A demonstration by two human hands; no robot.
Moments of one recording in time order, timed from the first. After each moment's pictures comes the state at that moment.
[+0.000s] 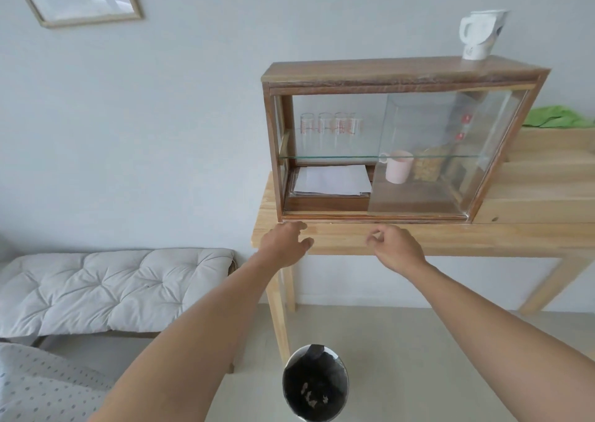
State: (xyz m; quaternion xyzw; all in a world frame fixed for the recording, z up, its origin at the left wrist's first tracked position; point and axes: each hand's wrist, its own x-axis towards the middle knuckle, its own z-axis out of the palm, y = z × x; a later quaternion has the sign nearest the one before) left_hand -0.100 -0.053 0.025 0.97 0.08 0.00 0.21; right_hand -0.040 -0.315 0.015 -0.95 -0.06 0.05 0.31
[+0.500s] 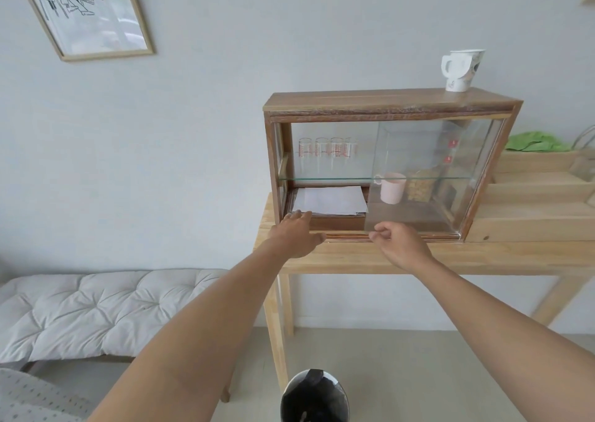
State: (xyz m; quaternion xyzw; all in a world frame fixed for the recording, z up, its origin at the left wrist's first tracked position) left_hand -0.073 -0.068 0.077 0.99 0.04 -0.01 0.12; right_hand -0.028 -0.328 0.058 -0.94 -0.09 0.00 0.33
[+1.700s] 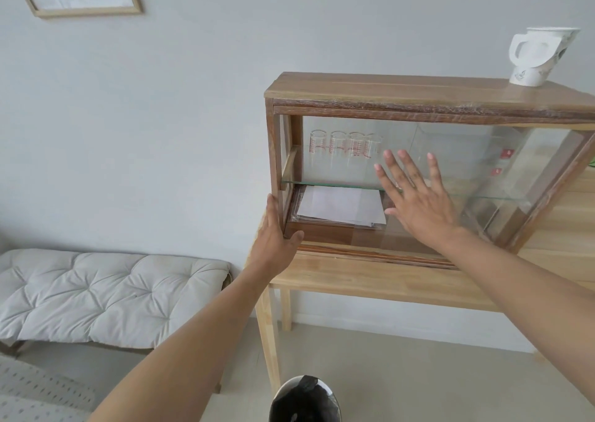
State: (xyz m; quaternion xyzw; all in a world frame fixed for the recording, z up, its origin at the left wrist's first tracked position) left_hand -0.013 -0.009 0.007 0.90 0.14 0.16 0.37; right_hand 0.147 -0.318 0.080 -0.83 -0.36 -0.40 -0.18
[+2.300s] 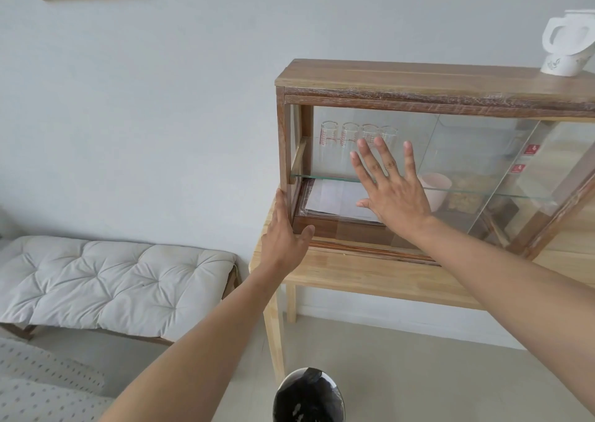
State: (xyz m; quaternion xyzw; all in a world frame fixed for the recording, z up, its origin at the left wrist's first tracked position) left_hand -0.013 -0.020 0.008 0.89 0.14 0.20 0.39; right_hand 0.137 -0.241 0.080 -0.82 -0.36 -0.41 -0.18
